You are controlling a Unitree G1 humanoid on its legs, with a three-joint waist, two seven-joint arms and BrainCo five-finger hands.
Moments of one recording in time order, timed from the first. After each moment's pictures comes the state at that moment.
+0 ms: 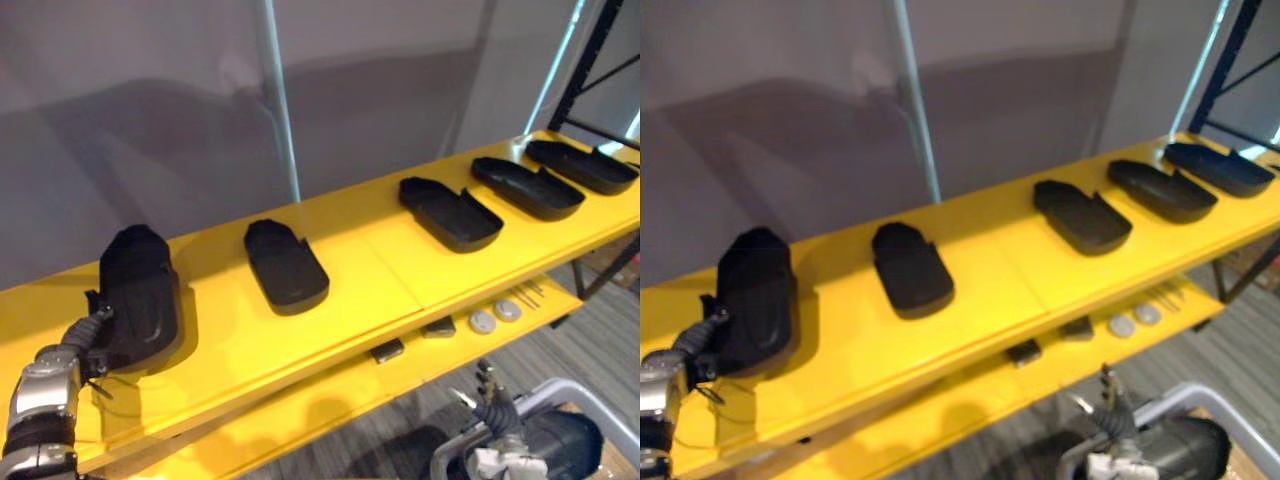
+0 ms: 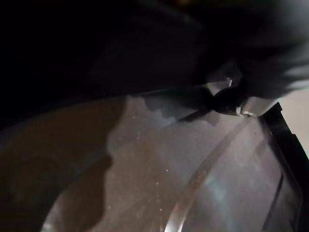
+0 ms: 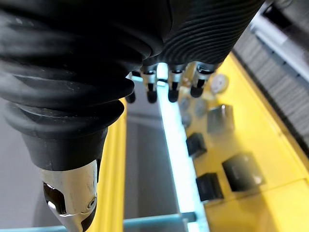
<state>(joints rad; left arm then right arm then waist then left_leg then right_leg) -0.22 0.72 0.29 0.69 -0.20 0.33 -0.17 0.41 -0.27 -0.02 0.33 0.18 -0.34 -0.07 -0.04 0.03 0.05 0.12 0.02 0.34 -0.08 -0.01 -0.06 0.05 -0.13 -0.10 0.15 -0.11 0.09</state>
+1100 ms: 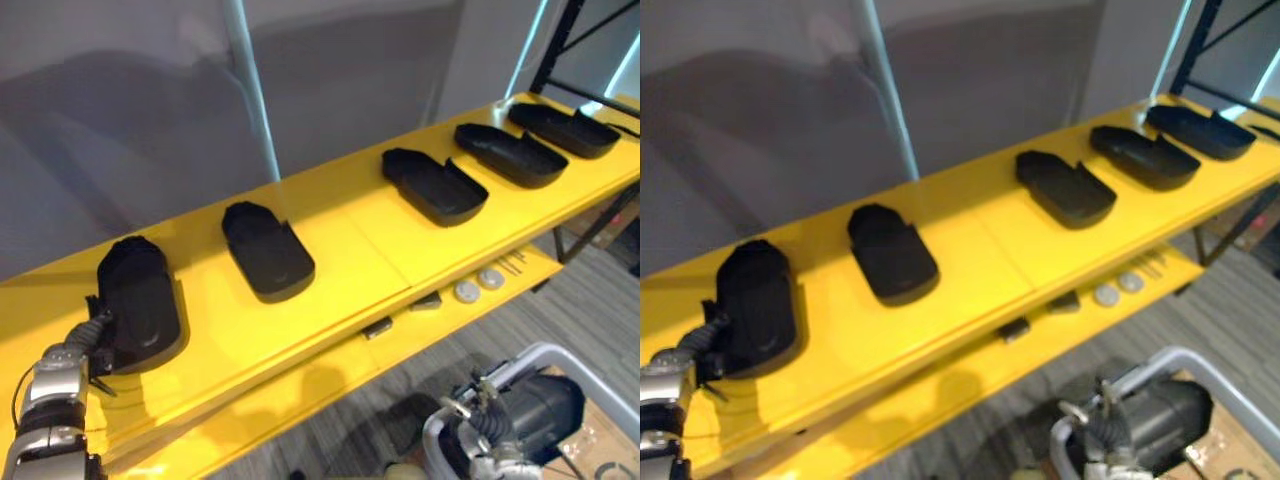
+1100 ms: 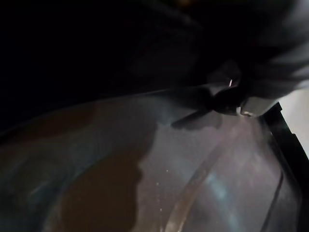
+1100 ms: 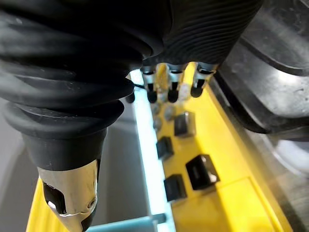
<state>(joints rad) -0.29 0.71 0.26 0.83 -0.11 0.33 -0.14 0.41 -0.29 0.01 0.37 0.18 -0.35 -0.06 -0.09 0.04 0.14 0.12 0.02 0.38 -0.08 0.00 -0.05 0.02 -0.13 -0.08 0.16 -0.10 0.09</state>
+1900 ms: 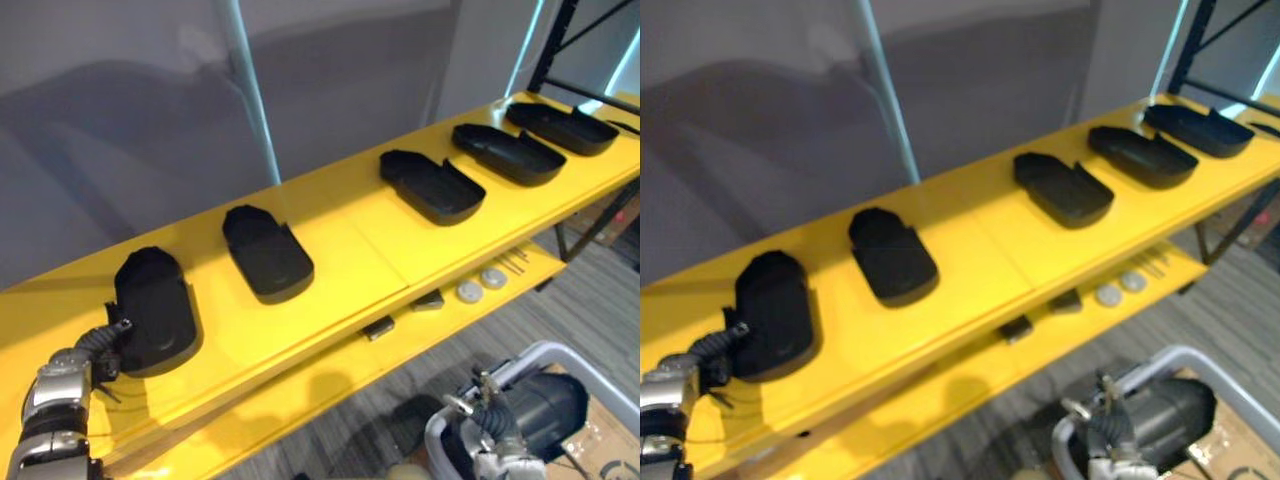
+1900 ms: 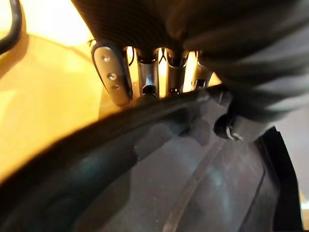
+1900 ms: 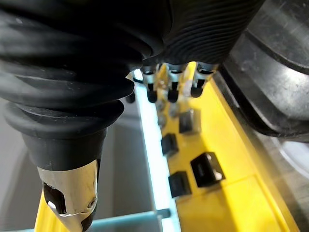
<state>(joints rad) -0.27 0.68 0.27 0.82 -0.13 0.33 -0.19 0.39 -0.31 0.01 0.37 0.18 -0.35 -0.04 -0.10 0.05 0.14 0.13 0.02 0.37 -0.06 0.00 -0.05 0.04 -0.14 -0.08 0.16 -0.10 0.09</state>
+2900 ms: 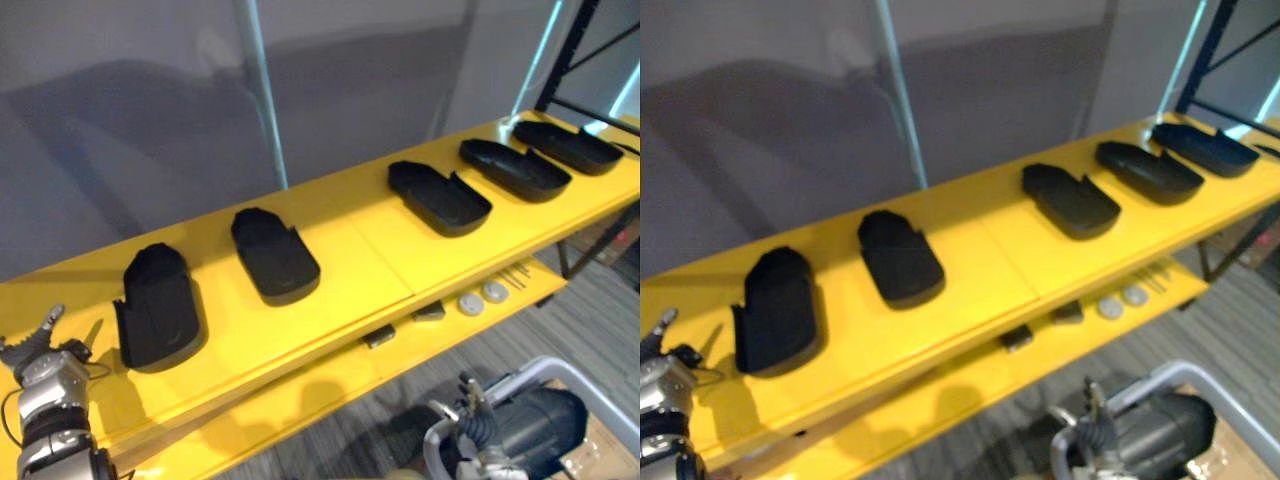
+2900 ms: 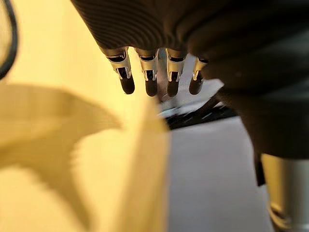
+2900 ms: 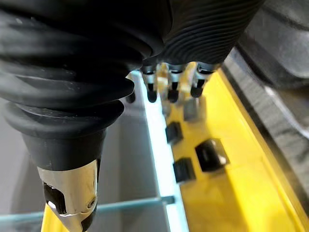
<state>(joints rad) -0.30 0.62 0.58 0.67 -0.37 0.08 0.63 0.41 -0.24 0.12 0.42 0.18 -0.42 -0.13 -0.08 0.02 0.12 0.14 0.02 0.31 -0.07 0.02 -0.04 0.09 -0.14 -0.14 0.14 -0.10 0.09</state>
